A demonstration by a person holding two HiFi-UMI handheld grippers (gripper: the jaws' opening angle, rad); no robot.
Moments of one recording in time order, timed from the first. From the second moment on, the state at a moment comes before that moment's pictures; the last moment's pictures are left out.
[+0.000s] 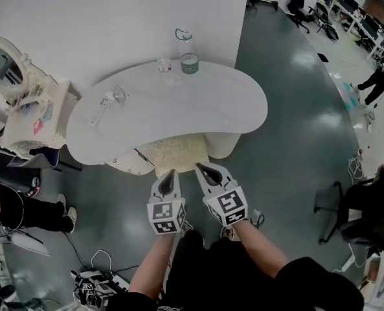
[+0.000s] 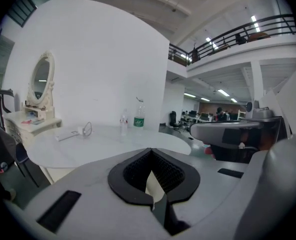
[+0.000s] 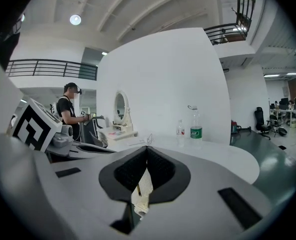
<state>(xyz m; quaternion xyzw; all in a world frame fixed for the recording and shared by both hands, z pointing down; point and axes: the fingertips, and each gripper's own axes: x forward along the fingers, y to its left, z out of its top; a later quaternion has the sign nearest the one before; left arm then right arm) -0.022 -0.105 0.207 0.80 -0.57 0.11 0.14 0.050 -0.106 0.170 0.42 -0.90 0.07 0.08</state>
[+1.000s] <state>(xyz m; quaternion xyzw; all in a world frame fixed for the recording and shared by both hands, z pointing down) 0.012 -0.052 0.105 0.80 -0.60 0.05 0.01 0.098 -0.048 0.091 0.43 -0.90 0.00 0.01</state>
